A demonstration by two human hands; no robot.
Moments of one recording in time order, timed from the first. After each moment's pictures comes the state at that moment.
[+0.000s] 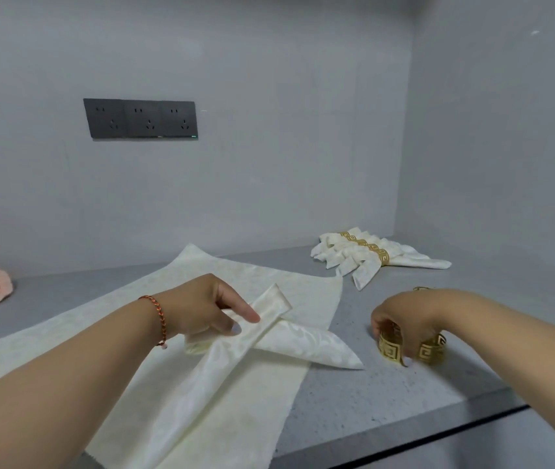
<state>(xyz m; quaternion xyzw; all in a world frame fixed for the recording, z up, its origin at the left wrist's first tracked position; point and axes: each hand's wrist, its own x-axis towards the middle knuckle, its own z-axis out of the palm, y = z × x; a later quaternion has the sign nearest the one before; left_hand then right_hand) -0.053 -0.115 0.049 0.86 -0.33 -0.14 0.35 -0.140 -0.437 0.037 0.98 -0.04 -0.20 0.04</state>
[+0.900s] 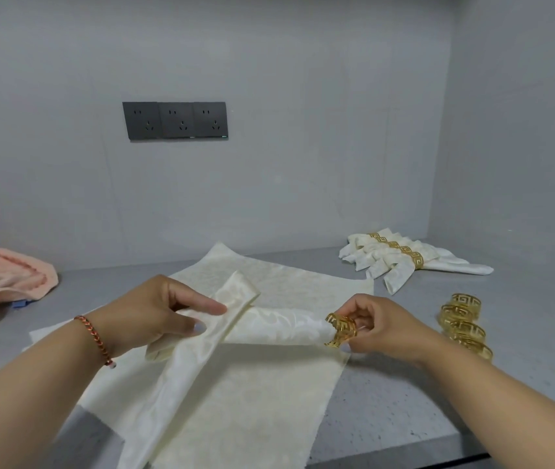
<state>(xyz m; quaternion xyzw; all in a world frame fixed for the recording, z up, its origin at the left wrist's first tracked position) -0.073 -0.031 0.058 0.84 -0.27 -0.09 0.46 -0.123 -0.375 -0.007 0.87 0.07 0.04 -0.48</state>
